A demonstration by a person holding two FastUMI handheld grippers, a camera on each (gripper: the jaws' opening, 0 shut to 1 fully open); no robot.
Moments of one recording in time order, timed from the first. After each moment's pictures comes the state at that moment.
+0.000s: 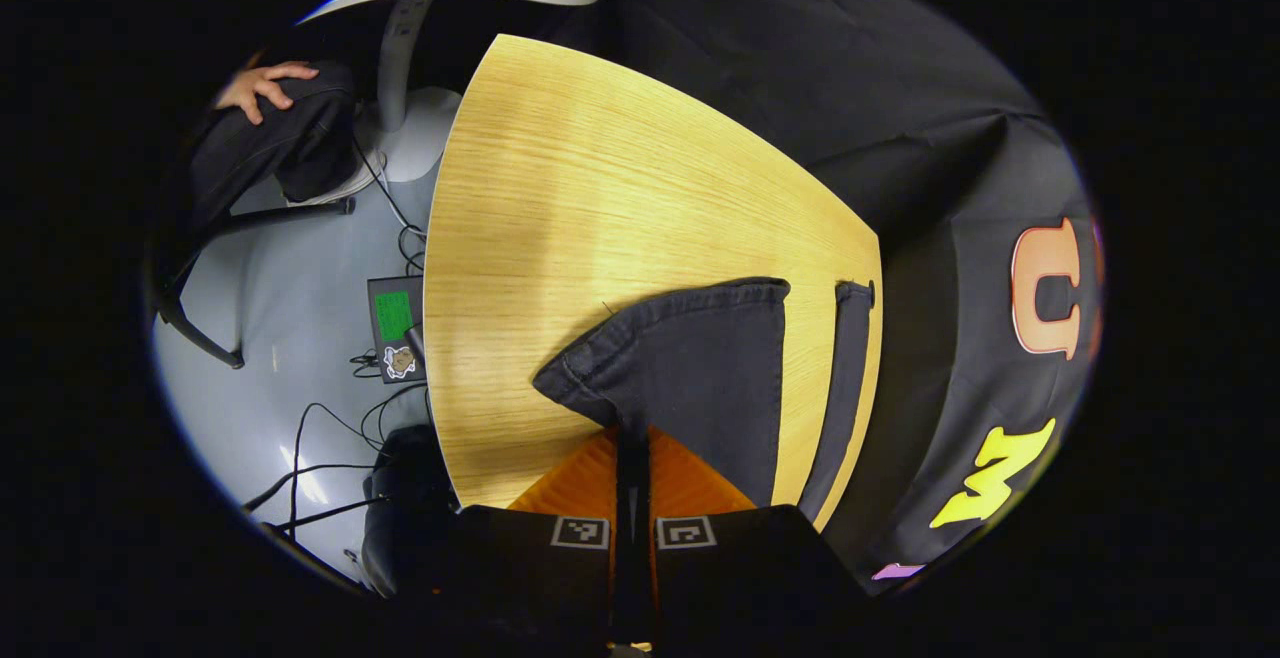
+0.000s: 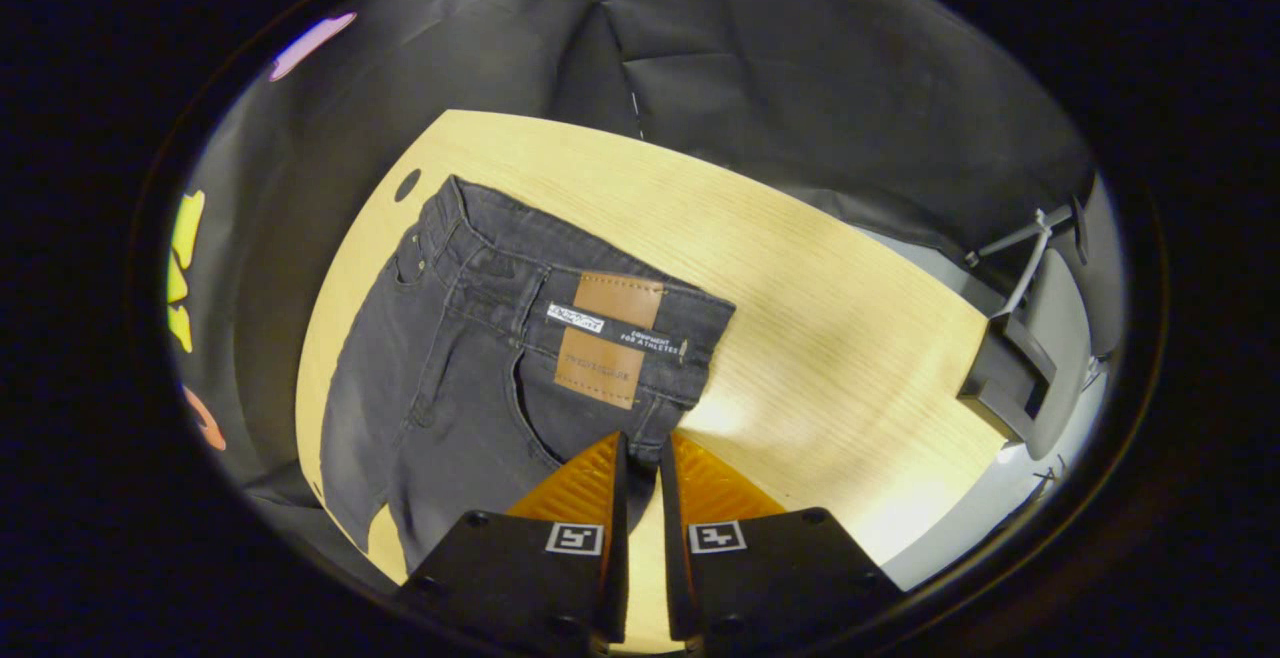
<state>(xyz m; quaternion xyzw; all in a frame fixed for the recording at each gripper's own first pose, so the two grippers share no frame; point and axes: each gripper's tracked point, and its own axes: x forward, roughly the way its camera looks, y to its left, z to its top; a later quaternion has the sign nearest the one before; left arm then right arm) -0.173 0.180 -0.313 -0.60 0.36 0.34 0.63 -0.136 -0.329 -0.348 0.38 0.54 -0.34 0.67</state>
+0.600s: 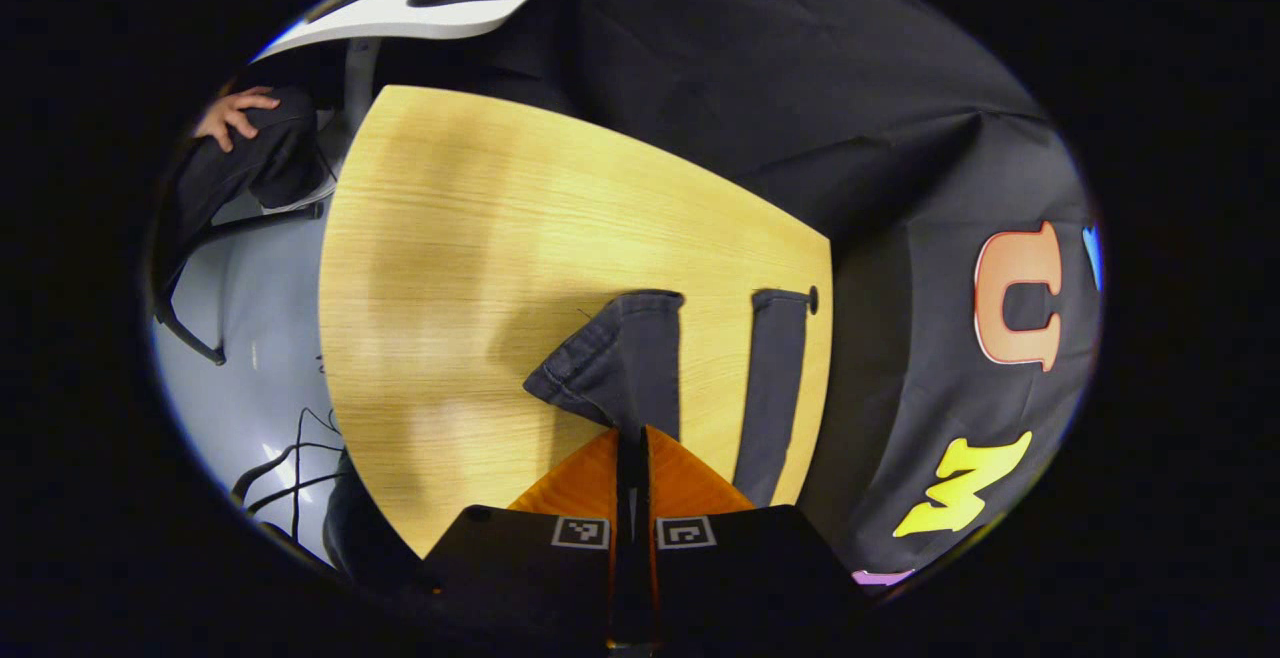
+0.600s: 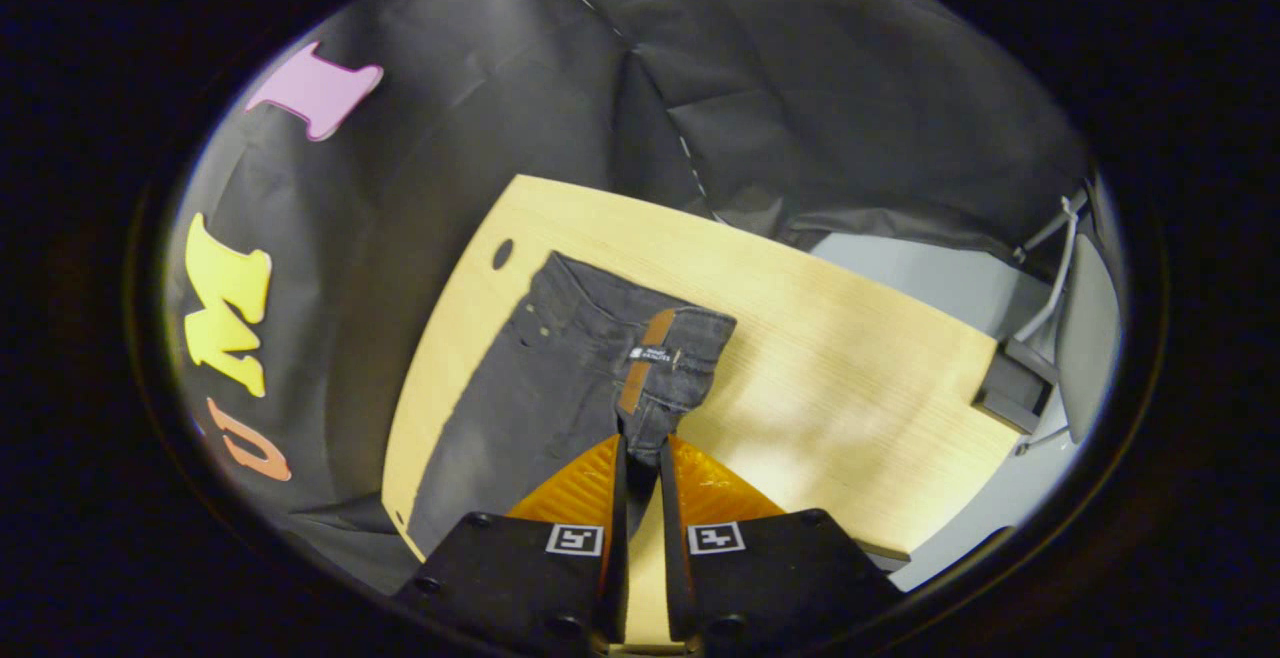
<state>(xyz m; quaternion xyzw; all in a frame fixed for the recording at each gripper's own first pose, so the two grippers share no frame) -0.086 0.191 -0.231 -0.63 0.32 0.31 0.64 -0.071 -0.329 -0.256 0.45 0.44 -0.29 0.72</state>
